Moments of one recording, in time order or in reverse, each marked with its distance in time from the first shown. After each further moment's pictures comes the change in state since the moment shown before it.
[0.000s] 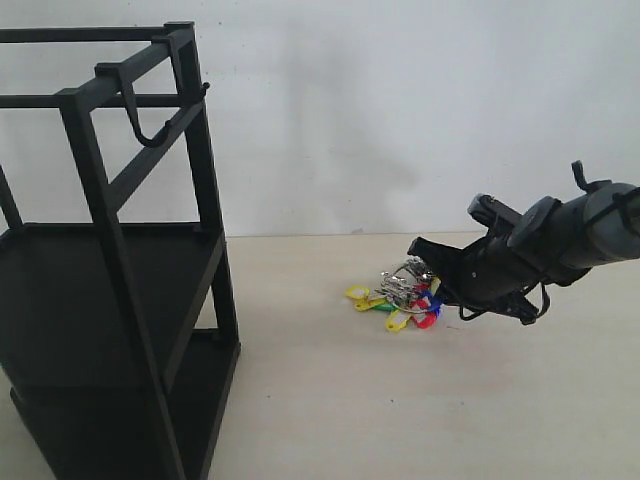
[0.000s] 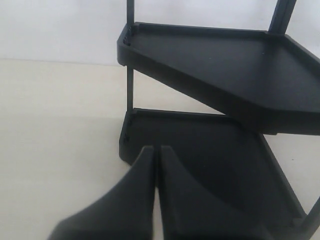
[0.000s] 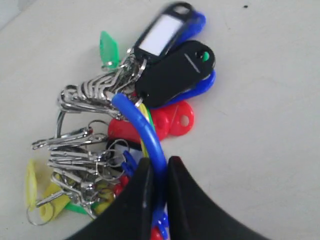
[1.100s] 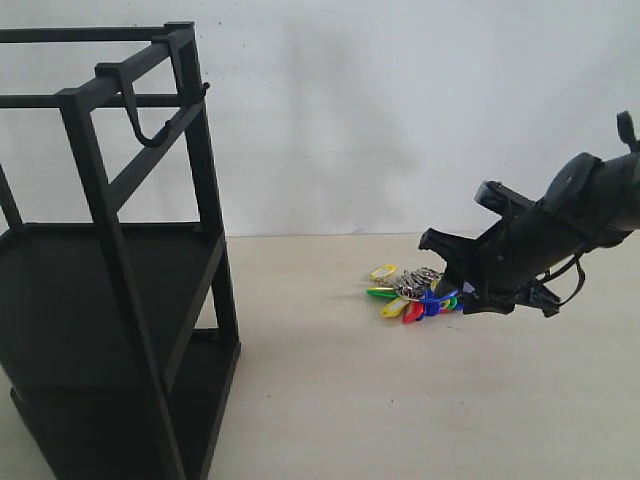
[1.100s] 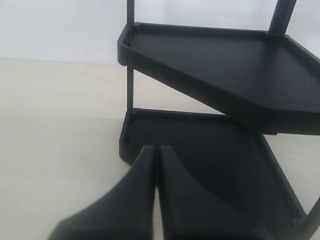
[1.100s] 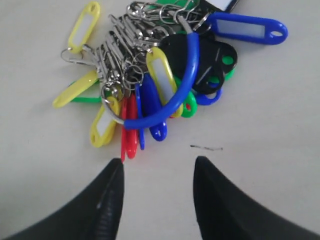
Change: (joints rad) left arm 0.000 0.000 0.000 0.000 0.000 0.000; right arm -0.050 -0.113 0.009 -0.132 0.294 0.044
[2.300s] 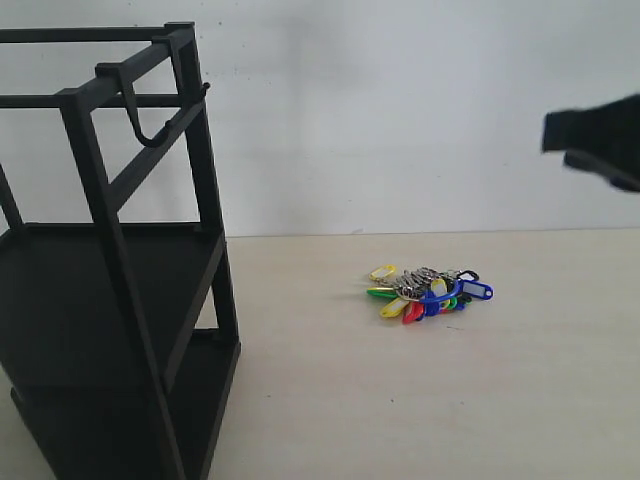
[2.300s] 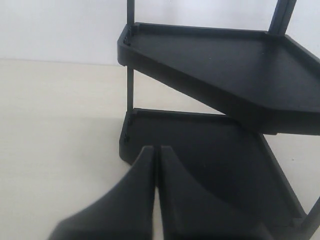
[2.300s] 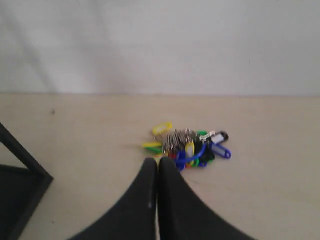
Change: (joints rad) left arm 0.000 0.000 0.000 0.000 0.000 0.000; right arm 0.158 -1.001 0.532 -0.673 -0.168 0.282
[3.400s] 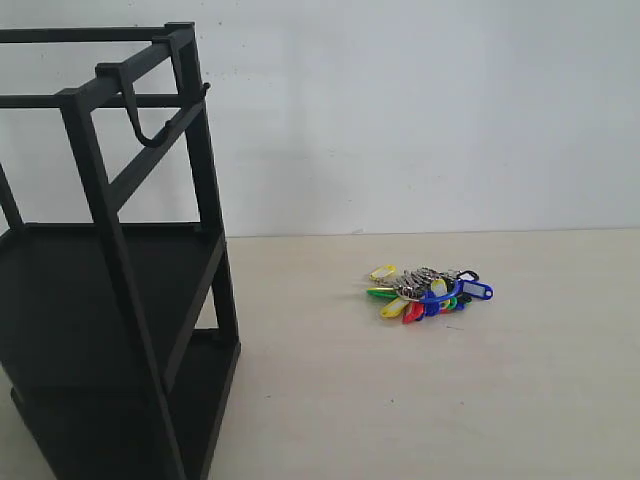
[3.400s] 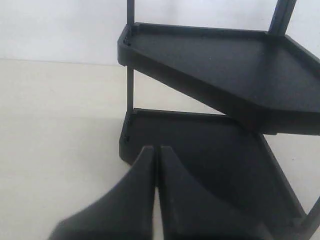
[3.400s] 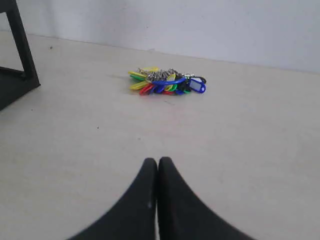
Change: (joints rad) left arm 0.000 0.000 0.000 0.000 0.000 0.000; right arm 0.000 -1.092 0.865 0.004 0.025 -0.230
